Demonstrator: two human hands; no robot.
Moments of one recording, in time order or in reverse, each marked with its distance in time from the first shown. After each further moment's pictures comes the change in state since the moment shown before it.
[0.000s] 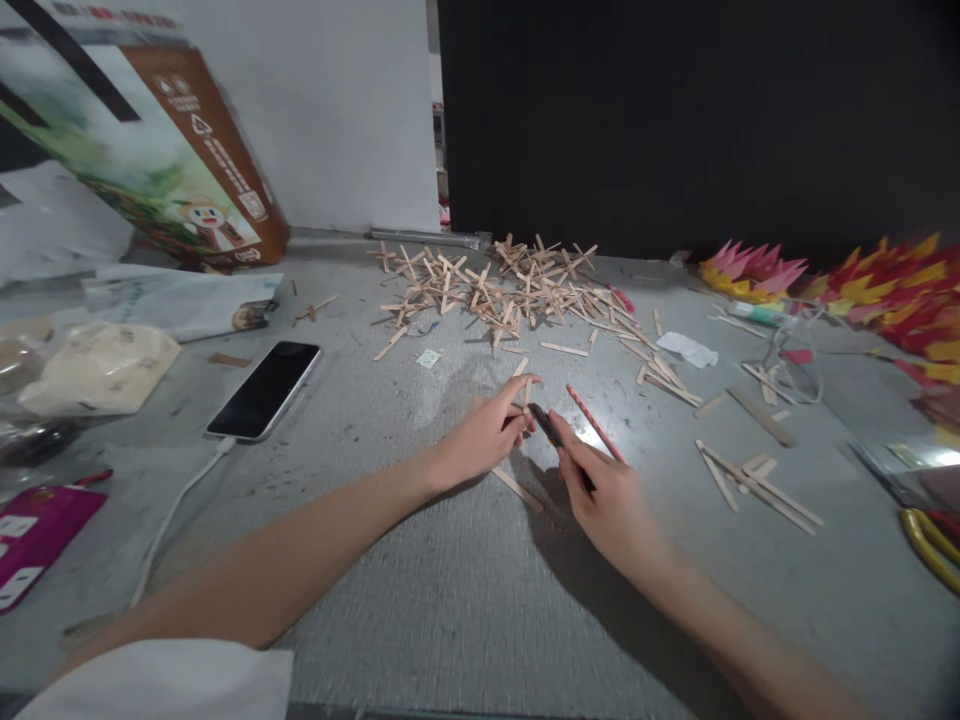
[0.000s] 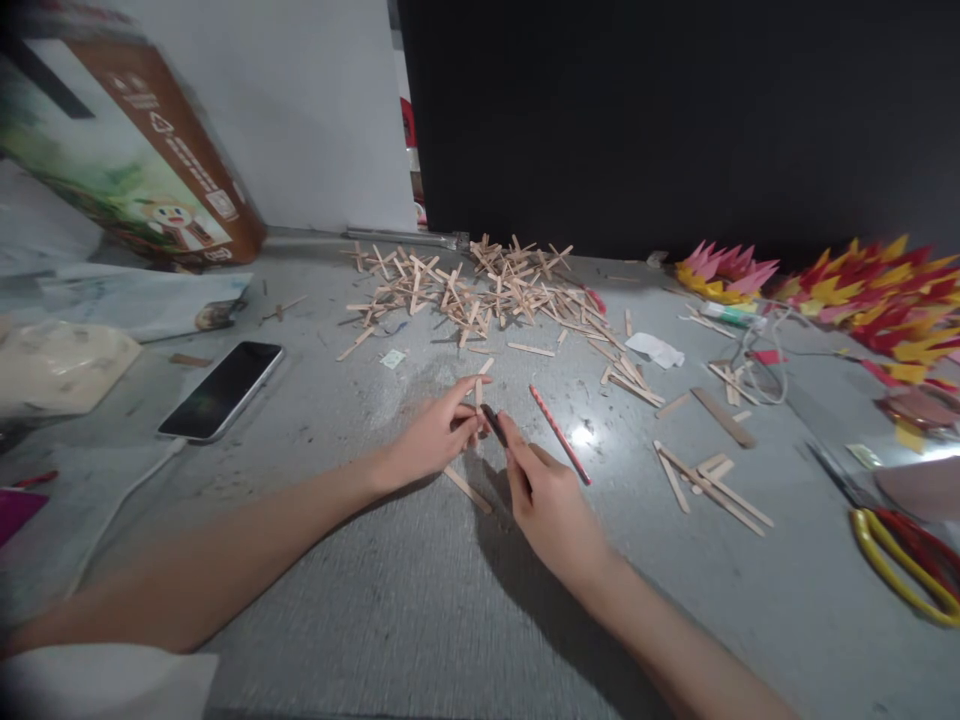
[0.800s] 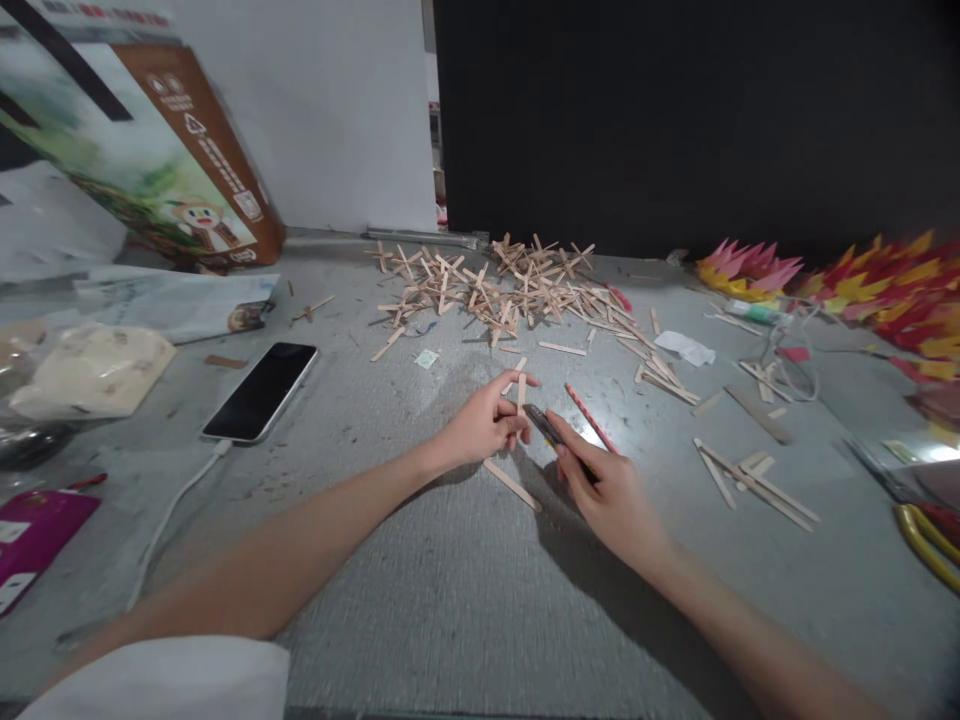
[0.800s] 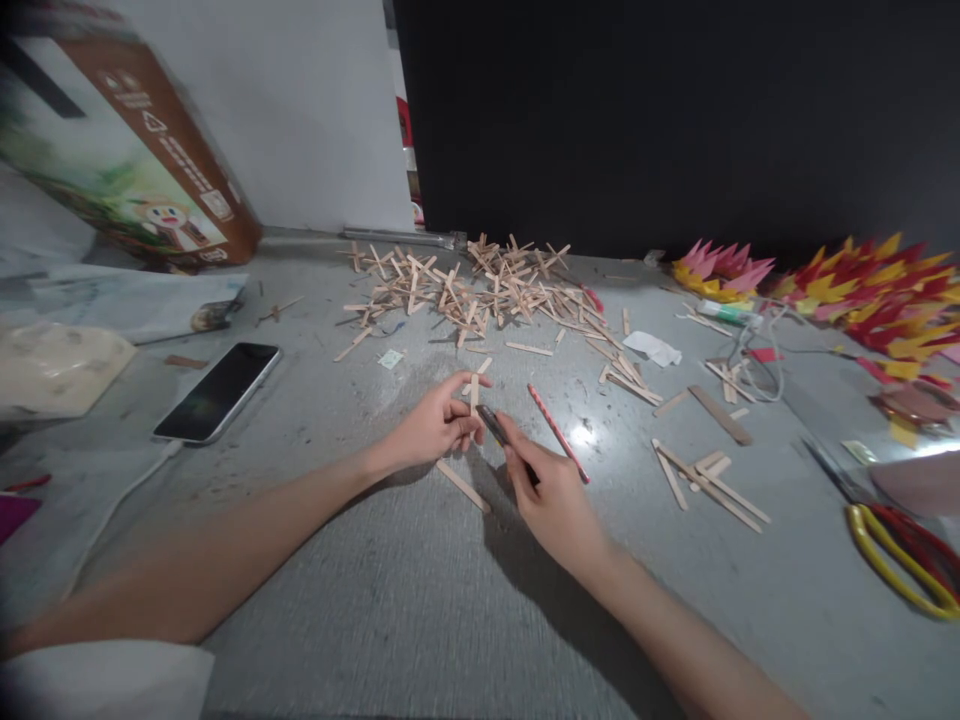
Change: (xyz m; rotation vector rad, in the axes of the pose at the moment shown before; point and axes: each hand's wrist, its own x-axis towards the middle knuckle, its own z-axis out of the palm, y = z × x) left_hand 0.009 -0.010 -0.006 -0.318 -0.130 -0.072; right_hand 0.005 -0.003 -0.006 0.193 -0.060 0.168
